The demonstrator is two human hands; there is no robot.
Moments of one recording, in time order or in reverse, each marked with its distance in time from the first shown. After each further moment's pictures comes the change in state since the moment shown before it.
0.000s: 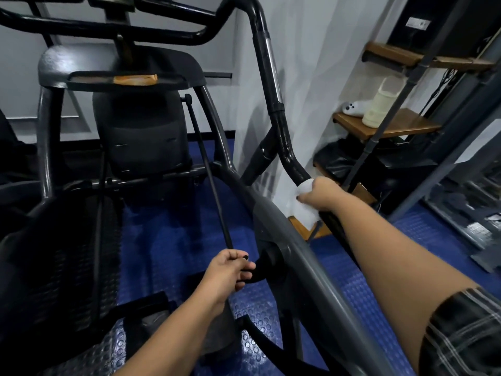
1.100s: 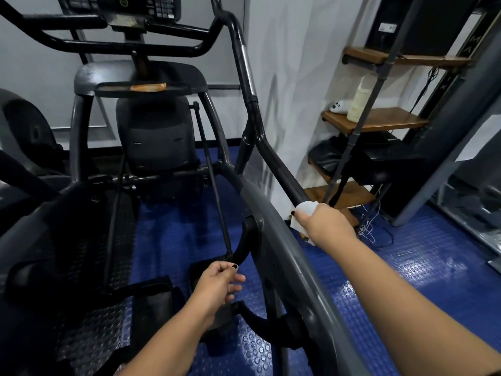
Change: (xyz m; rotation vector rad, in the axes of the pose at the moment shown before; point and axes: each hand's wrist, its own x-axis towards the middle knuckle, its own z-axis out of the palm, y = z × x) left_hand -0.111 -0.087 0.067 0.029 0.134 0.020; right_hand -0.139 0.121 0.017 0.144 0.030 0.047
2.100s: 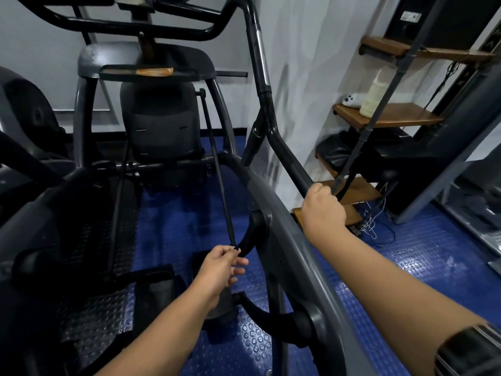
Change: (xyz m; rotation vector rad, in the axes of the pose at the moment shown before) left_hand 0.025 0.015 -0.013 -0.053 0.005 -0.009; right_hand 0.018 -0.029 0.035 -0.699 0.429 -0.247
